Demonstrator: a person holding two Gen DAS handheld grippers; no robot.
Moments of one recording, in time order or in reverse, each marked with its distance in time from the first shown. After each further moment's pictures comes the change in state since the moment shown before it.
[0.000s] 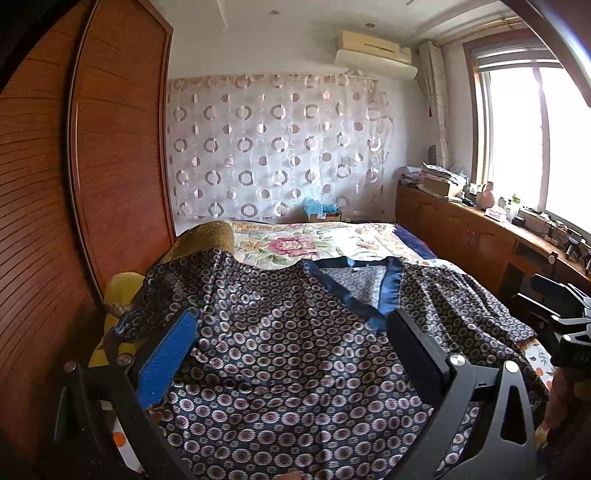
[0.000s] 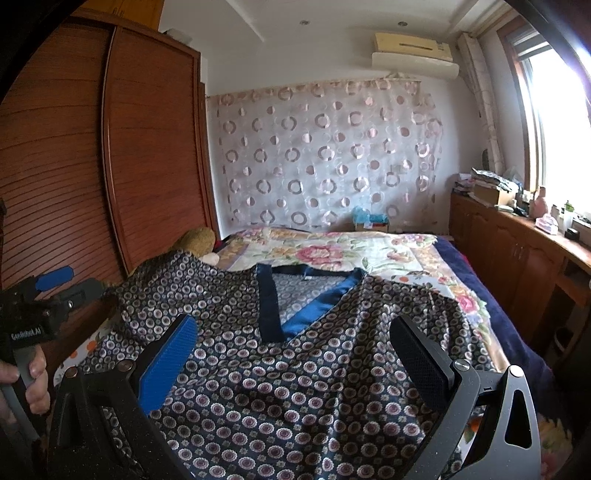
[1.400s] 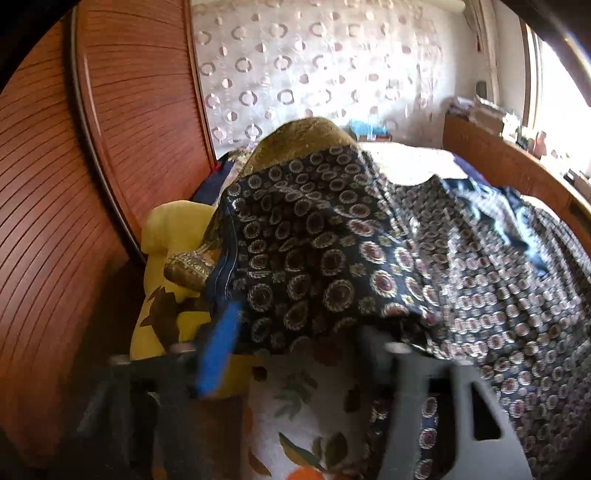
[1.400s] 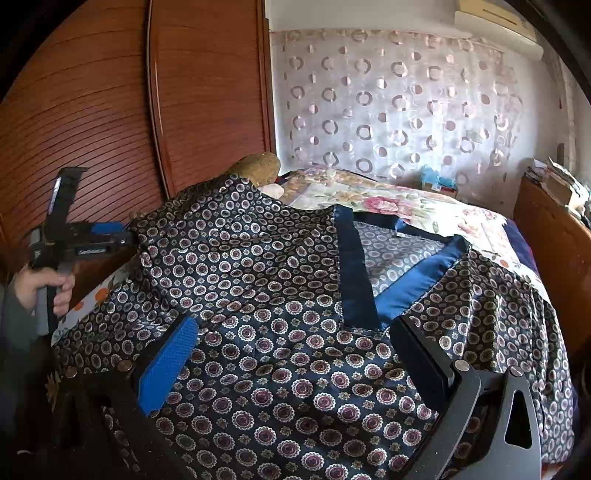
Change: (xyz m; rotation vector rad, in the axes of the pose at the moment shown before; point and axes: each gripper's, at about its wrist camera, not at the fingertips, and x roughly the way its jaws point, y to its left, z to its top) left arm 0.140 0.166 -0.030 0.028 0.336 0.115; right arm 0.109 0.040 0.013 -0.160 0.218 0.194
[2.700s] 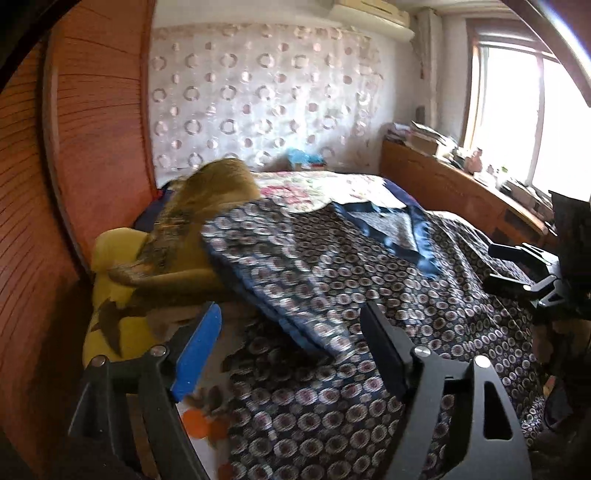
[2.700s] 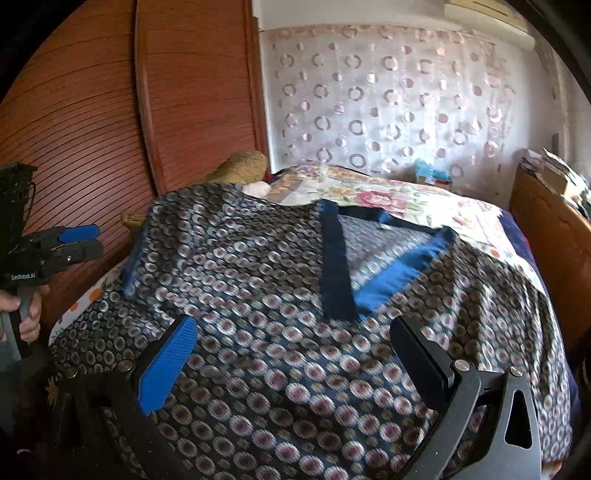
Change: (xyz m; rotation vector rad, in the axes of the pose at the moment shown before) left arm -0.091 -0.033 -0.017 0.008 -0.139 -0.239; right arm -0.001 -0.009 0.006 0.011 0.009 0.017
